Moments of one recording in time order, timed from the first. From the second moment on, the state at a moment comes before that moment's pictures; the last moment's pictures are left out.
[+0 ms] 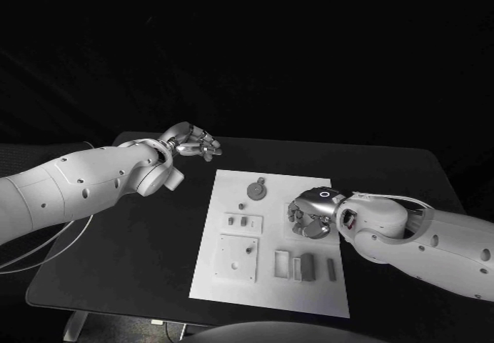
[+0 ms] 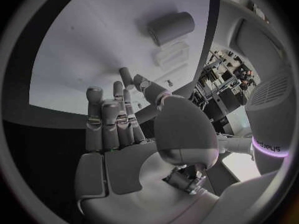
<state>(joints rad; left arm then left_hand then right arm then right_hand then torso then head) 1.28 -0.78 -0.15 1.20 -0.57 -0.26 0.18 1.13 -0.16 0.55 -0.19 0.05 0.86 0.18 0.28 0.47 1.08 0.16 0.07 0.25 0.90 0.10 0.64 0.46 0.06 0.92 0.00 0.24 1.01 1.15 -0.77 -0.17 1.56 -1.76 -0.11 -0.14 1.16 -0.16 0.59 -0.24 0.10 0.90 0.16 0.35 0.42 1.15 0.10 0.17 0.25 1.15 0.00 1.39 0.70 0.20 1.09 0.01 0.85 1.31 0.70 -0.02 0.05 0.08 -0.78</state>
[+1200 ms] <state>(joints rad) 1.28 -0.79 -0.15 1.20 -0.57 -0.26 0.18 1.13 -0.16 0.55 -0.19 0.05 0.86 0.18 0.28 0.47 1.08 0.16 0.07 0.25 0.90 0.10 0.64 0.46 0.06 0.93 0.00 0.23 1.02 1.14 -0.75 -0.17 1.55 -1.80 -0.11 -0.15 1.18 -0.09 0.69 -0.26 0.10 0.97 0.13 0.36 0.42 1.20 0.08 0.19 0.28 1.16 -0.02 1.39 0.69 0.20 1.10 0.01 0.85 1.31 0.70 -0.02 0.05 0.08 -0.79</state>
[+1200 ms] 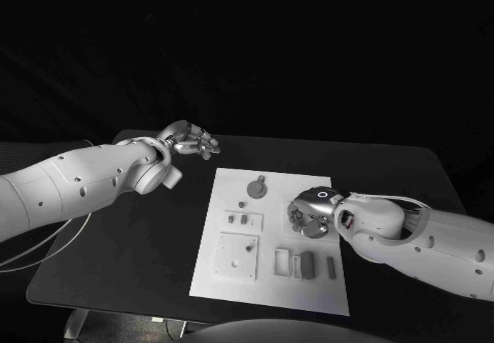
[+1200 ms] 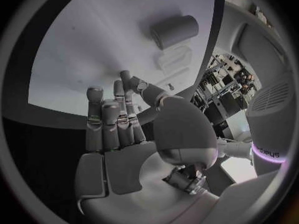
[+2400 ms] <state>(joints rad) 1.28 -0.79 -0.15 1.20 -0.57 -0.25 0.18 1.14 -0.17 0.55 -0.19 0.05 0.86 0.18 0.28 0.47 1.08 0.16 0.07 0.25 0.90 0.10 0.63 0.47 0.05 0.93 0.00 0.23 1.02 1.14 -0.79 -0.15 1.61 -1.81 -0.13 -0.16 1.19 -0.07 0.71 -0.28 0.10 0.99 0.12 0.37 0.43 1.23 0.06 0.20 0.29 1.17 -0.04 1.39 0.69 0.20 1.11 0.00 0.86 1.31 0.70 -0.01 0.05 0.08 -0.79</state>
